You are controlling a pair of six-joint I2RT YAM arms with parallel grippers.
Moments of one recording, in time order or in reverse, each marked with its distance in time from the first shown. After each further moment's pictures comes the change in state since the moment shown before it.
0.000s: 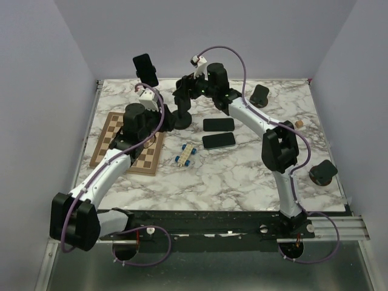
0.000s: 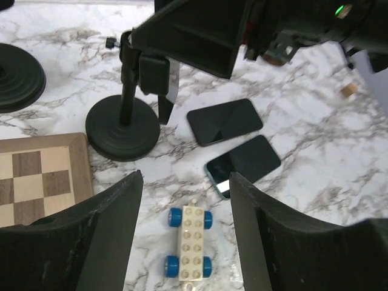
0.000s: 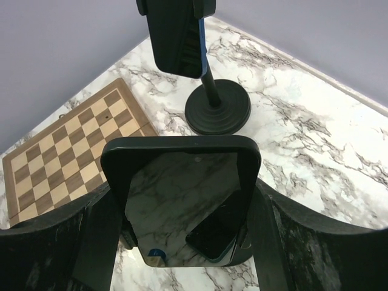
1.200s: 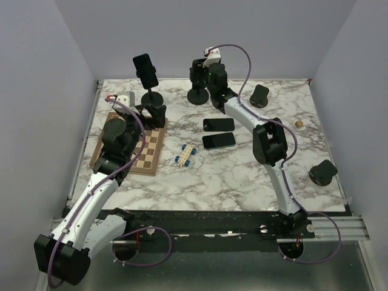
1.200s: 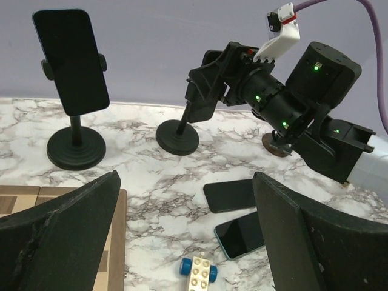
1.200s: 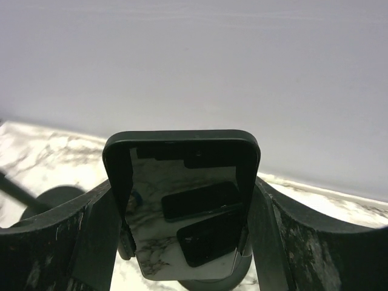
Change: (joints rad) left arm -0.019 -0.272 -0.065 0.097 -0.250 0.019; right arm -0.042 0.238 0.211 0.271 0.617 -0.071
